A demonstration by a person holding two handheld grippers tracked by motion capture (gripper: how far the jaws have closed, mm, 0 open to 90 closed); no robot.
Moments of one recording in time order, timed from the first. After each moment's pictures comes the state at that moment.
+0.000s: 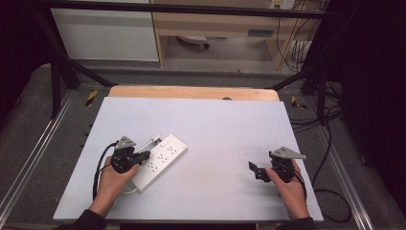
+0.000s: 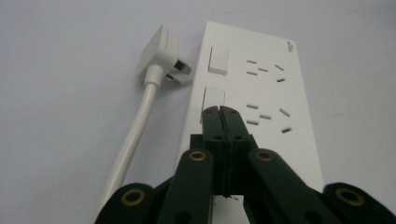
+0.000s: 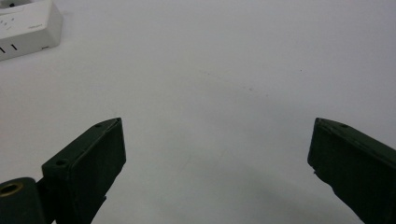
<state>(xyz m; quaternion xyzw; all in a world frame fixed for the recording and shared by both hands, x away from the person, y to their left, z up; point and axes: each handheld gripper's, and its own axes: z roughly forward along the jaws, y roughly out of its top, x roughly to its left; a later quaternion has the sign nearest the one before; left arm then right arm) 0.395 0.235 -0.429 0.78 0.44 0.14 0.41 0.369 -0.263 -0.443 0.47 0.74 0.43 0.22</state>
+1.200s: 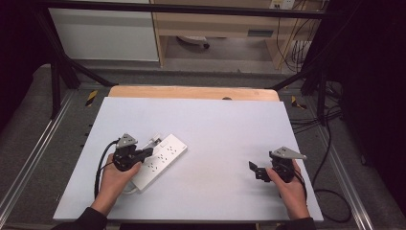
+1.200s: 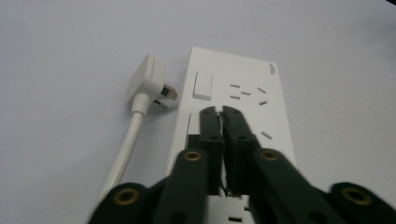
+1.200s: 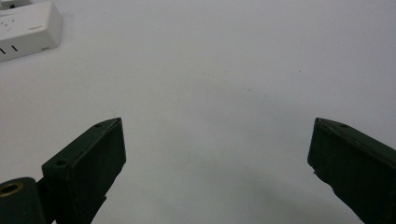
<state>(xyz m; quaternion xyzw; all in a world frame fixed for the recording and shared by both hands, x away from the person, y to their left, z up) 0.396 0.228 -0.421 0.77 0.43 0.15 0.44 0.369 -0.264 -0.443 0.47 0.74 0.43 0.22</state>
